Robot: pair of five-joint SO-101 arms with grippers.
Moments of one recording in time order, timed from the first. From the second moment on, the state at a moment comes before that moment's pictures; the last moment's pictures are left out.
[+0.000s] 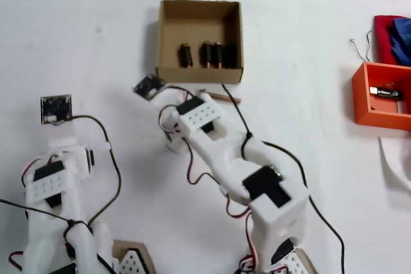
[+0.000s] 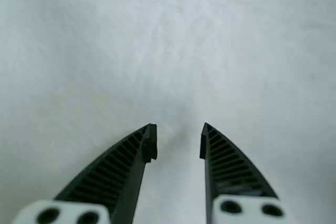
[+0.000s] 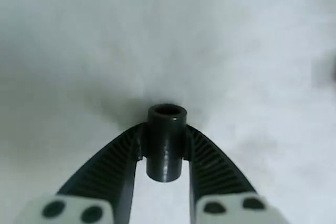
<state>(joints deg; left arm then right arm) -32.4 -37.3 73.6 33.6 -12.4 -38.1 19.1 13.6 56.3 18.6</state>
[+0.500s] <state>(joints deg) -32.4 -37.3 73.6 33.6 -12.4 -38.1 22.0 7.1 63.2 18.6</state>
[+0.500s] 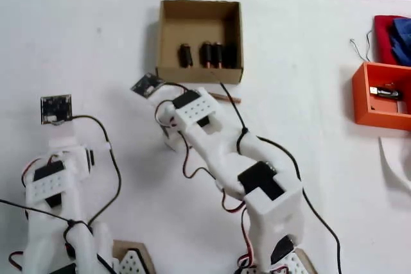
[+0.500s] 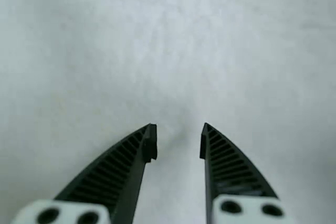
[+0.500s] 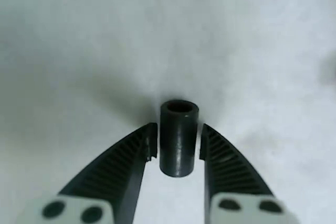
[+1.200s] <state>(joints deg) -32.4 -37.3 73.6 33.6 -12.4 -28.7 0.2 7.2 70.5 18.6</state>
